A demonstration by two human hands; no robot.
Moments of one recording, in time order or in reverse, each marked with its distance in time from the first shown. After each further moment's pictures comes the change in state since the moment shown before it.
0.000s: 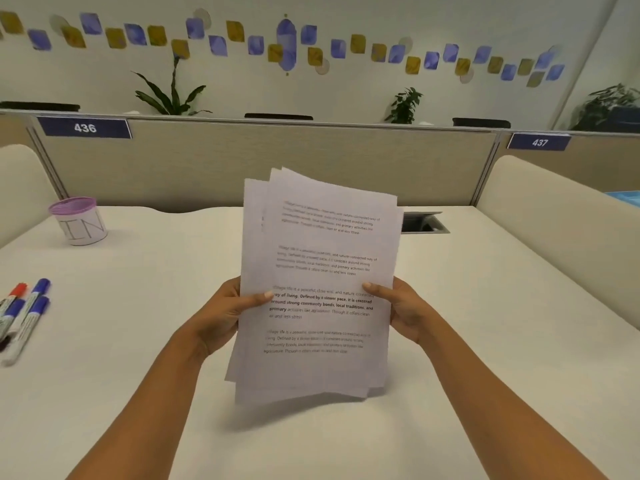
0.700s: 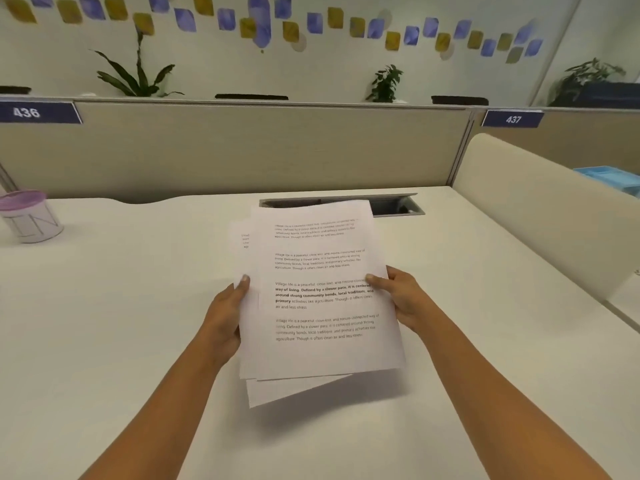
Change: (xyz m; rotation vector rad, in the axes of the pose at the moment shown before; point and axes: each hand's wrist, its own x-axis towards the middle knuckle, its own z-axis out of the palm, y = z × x) left_hand 0.027 -0.040 0.052 -0.210 0.338 -0.090; right_hand -0.008 0.002 -0.052 -0.016 0.308 0.081
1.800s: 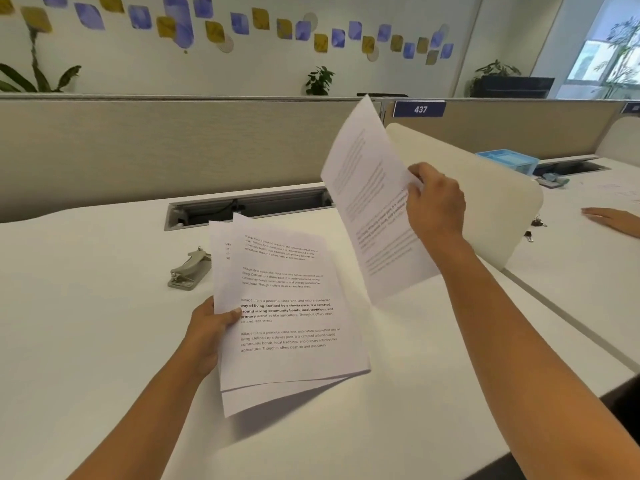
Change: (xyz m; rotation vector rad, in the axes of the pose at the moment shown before) left_hand 0.034 -0.077 0.101 0.175 -0.008 -0.048; right_hand -0.042 -0.123 -0.128 -1.129 0.899 -0.749
